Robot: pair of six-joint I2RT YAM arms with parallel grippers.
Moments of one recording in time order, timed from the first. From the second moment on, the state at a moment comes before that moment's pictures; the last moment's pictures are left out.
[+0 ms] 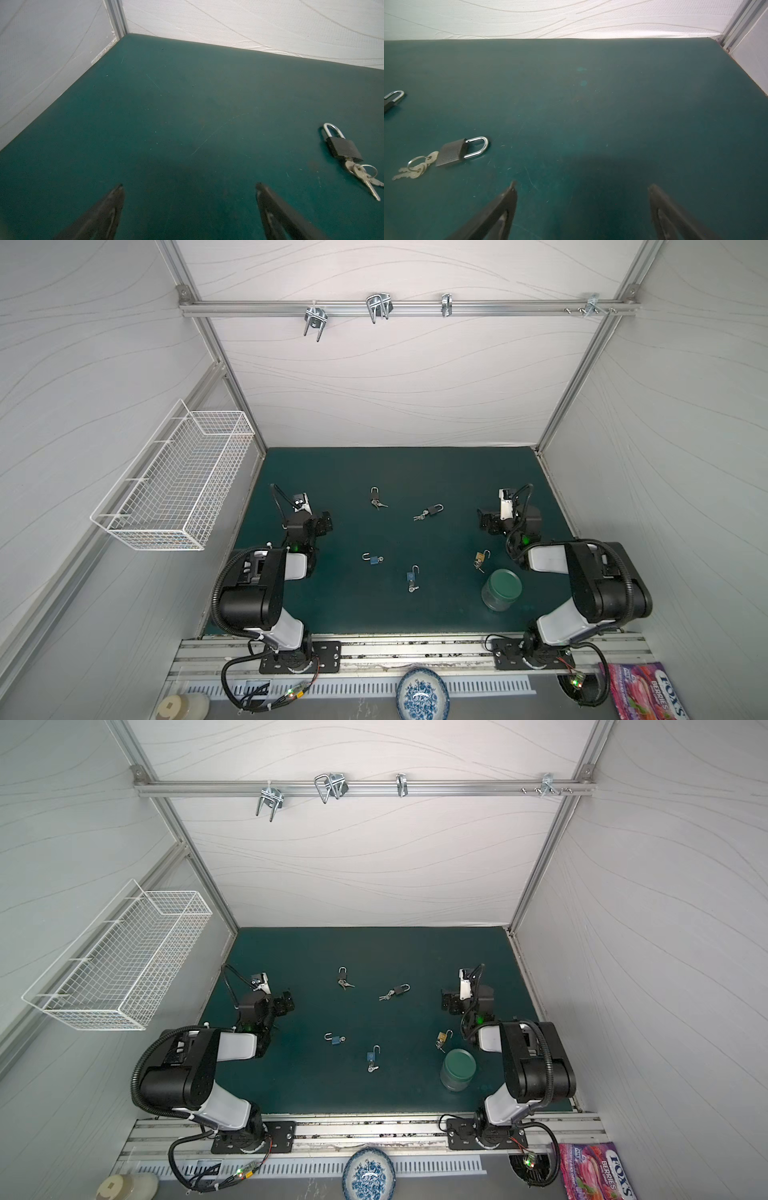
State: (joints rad) left arm 0.04 1.55 0.41 0.73 -0.15 -0.12; right arm 0.08 1.57 0.46 0.68 -0.15 -0.02
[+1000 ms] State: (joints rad) left arm -0.06 1.44 0.31 0.76 -0.30 -0.10; right arm 0.08 1.52 0.46 0.64 -0.17 -0.02
